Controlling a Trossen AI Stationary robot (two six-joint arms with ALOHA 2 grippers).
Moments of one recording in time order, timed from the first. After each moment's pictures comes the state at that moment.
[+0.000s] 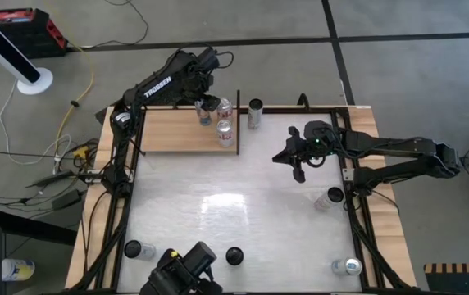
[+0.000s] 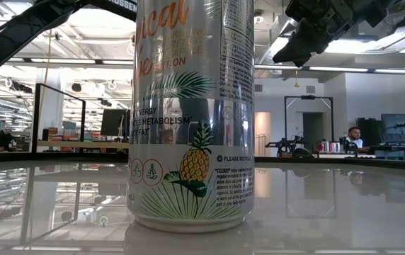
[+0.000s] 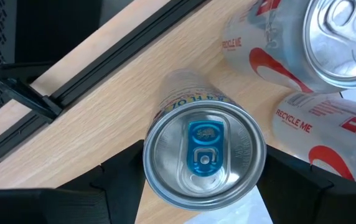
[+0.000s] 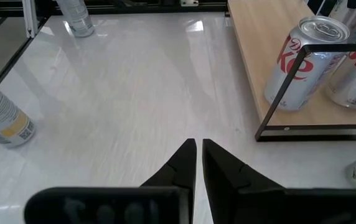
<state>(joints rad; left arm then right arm) 0.78 2.11 2.17 -1.41 0.02 -0.21 -0.24 1.03 0.78 -0.28 -0.21 -0.11</state>
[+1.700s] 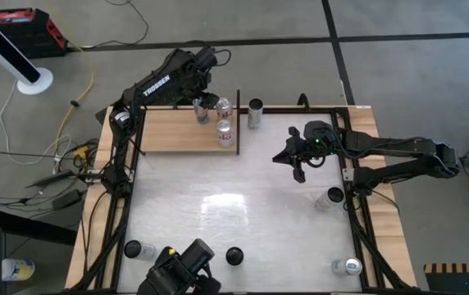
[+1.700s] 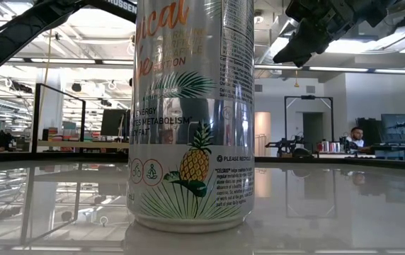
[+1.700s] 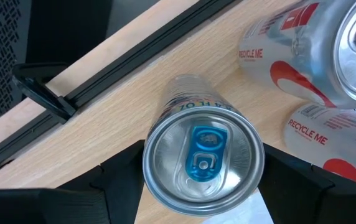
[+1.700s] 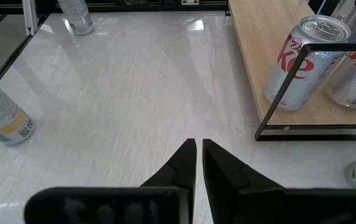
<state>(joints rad) 0.80 2.11 2.17 -1.40 0.00 -0.22 -0.24 1.03 0.78 -0.28 -0.21 -0.11</state>
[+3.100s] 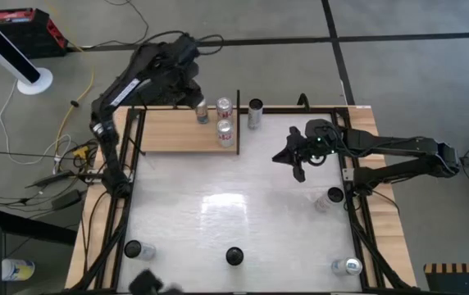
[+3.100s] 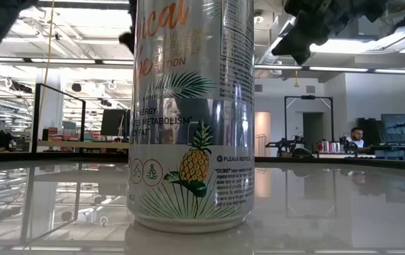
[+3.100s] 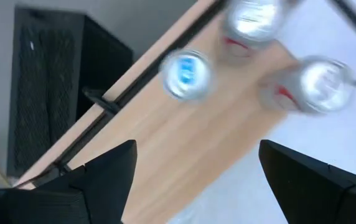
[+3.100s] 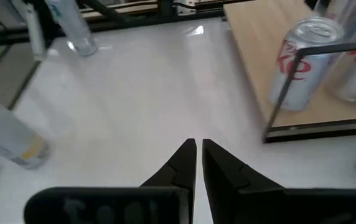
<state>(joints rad) 0.69 1.86 2.29 -1.56 -0.12 -0.08 -0.21 1.03 0.83 -0.31 -0.22 0.01</state>
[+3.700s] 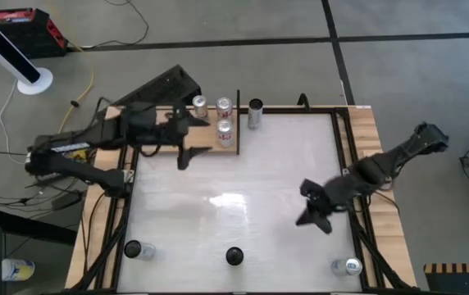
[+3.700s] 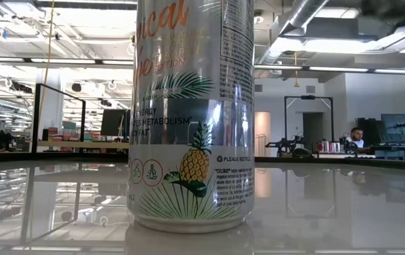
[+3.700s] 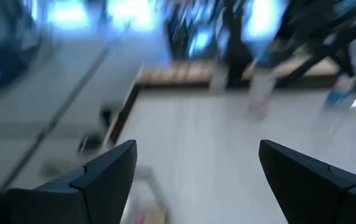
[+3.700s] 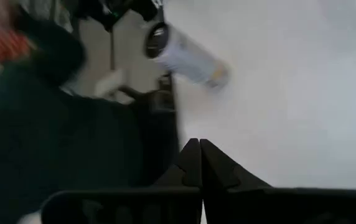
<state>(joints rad) 0.15 1.12 1.25 -0.34 -0.06 0.15 0.50 1.04 0.97 -0.52 -0.08 1.02</state>
